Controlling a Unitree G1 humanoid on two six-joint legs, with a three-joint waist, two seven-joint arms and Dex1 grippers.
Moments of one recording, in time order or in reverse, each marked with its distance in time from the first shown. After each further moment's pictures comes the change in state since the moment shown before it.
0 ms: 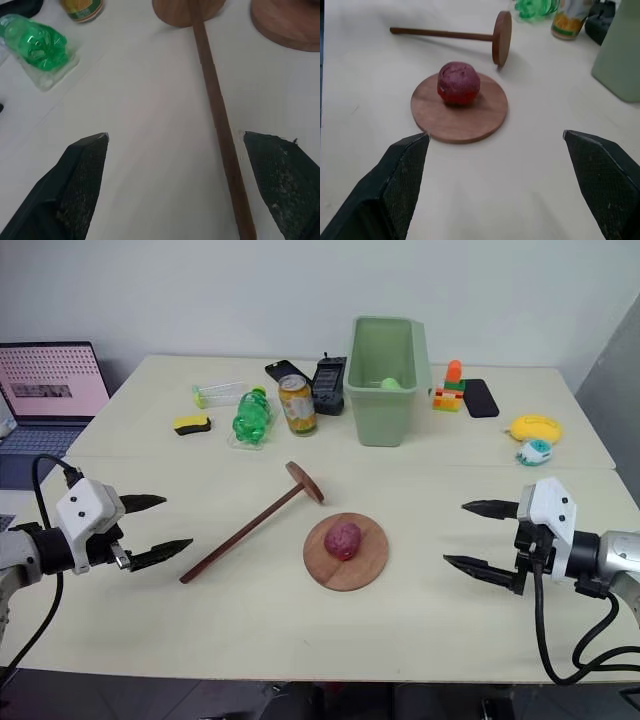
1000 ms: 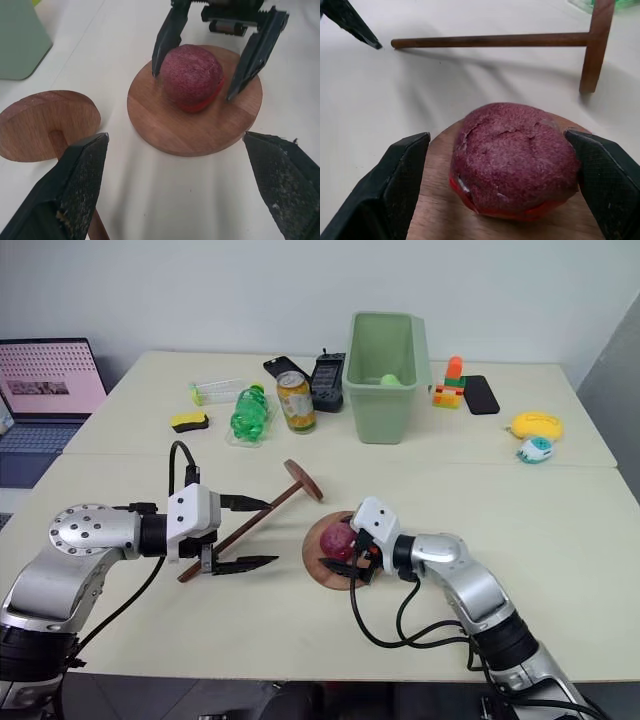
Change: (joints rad) left arm -0.250 -0.128 -0.347 -0.120 -0.018 0.007 -0.068; right arm -0.357 0.553 0.688 0.375 -0.423 -0.061 -0.283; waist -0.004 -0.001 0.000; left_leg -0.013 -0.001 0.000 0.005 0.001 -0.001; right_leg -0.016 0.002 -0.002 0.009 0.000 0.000
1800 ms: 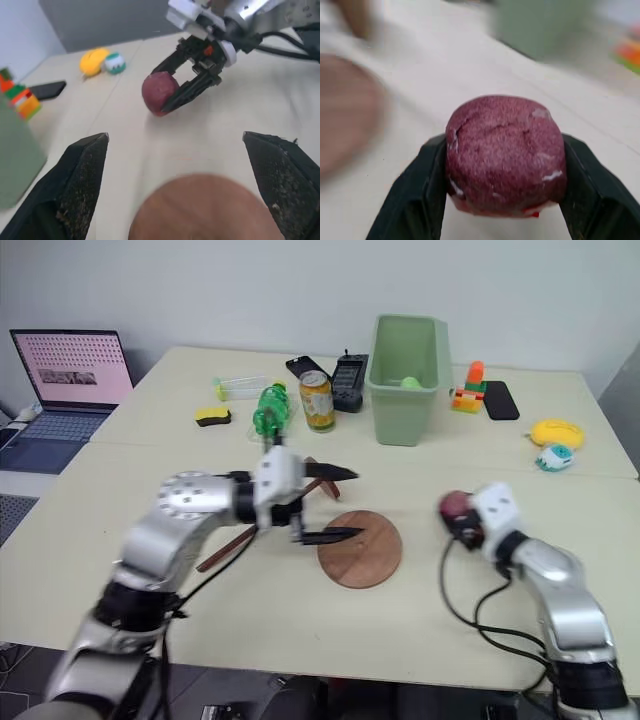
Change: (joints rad) left arm -0.363 -0.426 -0.285 0.093 0.064 0.081 0.113; right arm 0.340 -0.173 -0.590 -0.078 -0.067 -0.078 -0.227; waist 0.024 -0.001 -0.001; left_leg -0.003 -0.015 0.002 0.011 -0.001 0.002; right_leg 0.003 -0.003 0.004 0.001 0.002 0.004
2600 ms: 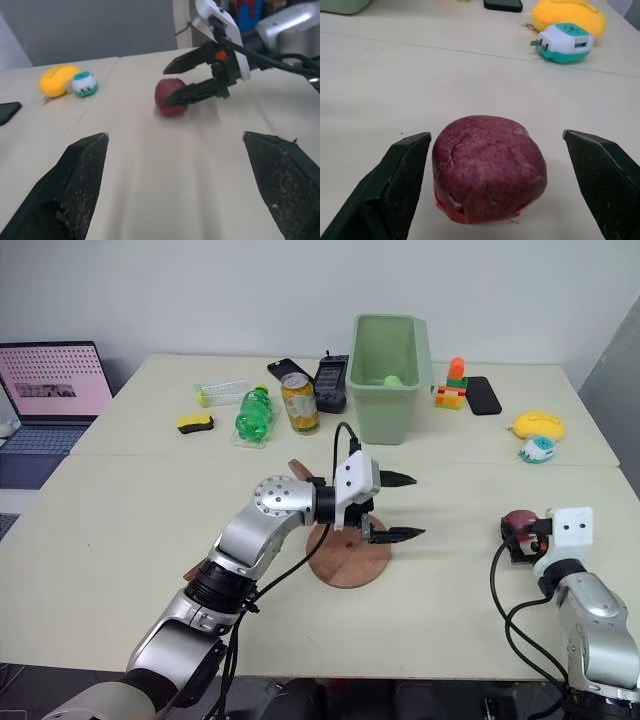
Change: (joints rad) left arm -0.082 -0.214 -0.022 0.167 0.059 -0.001 0.077; right arm 0.071 0.101 -0.163 -0.016 0.067 0.038 -0.186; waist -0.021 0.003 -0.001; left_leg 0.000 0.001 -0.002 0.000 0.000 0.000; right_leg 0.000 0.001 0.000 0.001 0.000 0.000
